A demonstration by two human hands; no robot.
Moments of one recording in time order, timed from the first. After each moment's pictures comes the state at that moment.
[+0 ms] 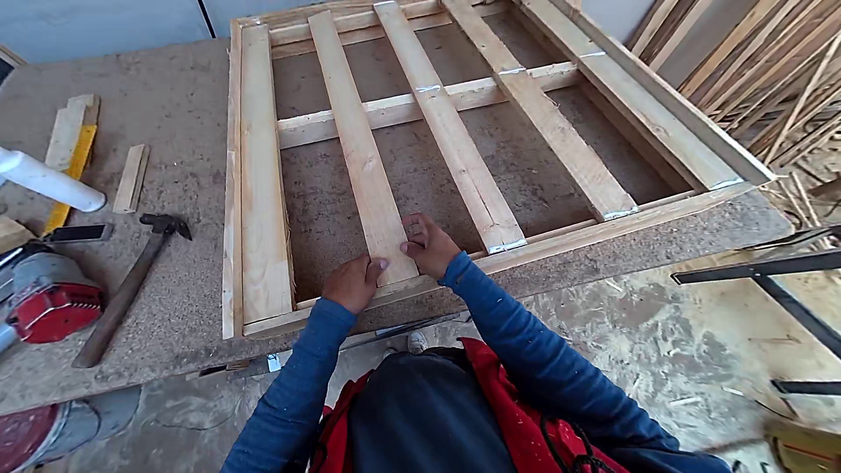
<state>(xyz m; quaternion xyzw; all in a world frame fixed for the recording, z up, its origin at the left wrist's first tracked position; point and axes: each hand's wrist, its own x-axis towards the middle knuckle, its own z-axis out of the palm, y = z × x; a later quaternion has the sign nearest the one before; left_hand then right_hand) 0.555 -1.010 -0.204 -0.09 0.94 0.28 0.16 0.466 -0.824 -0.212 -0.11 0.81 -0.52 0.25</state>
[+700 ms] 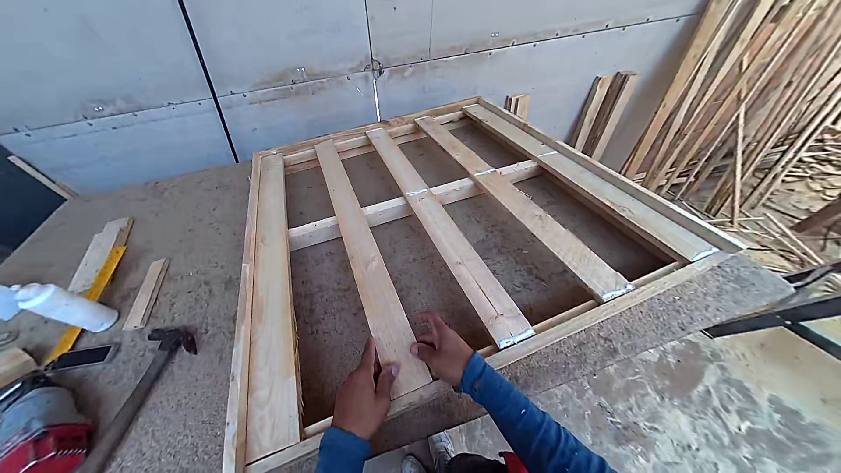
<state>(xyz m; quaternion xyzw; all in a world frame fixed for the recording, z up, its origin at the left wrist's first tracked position) 0.519 -1.022 -0.258 -0.09 0.91 0.39 0.09 0.428 -0.827 -0.246 -0.09 0.80 -0.52 0.29</state>
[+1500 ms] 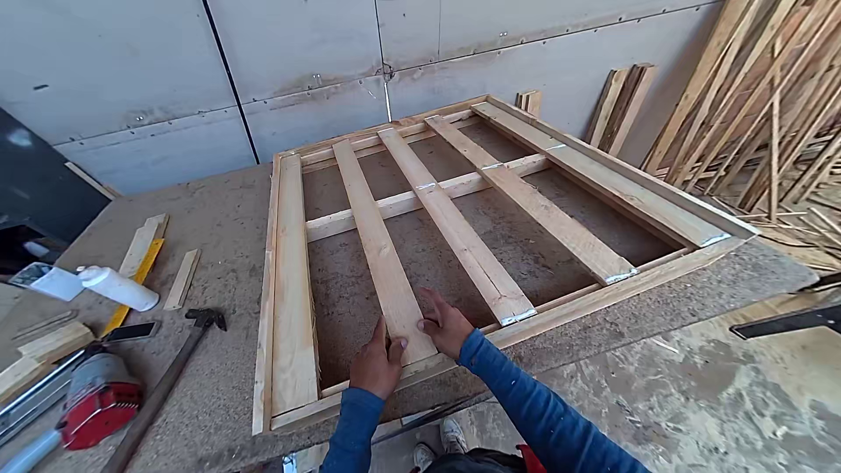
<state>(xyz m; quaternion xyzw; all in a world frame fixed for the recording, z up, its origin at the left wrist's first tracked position) 0.518 -1.012 -0.237 -0.13 0.94 0.31 0.11 0.448 -0.829 -0.229 -0.12 0.84 -0.46 0.25</state>
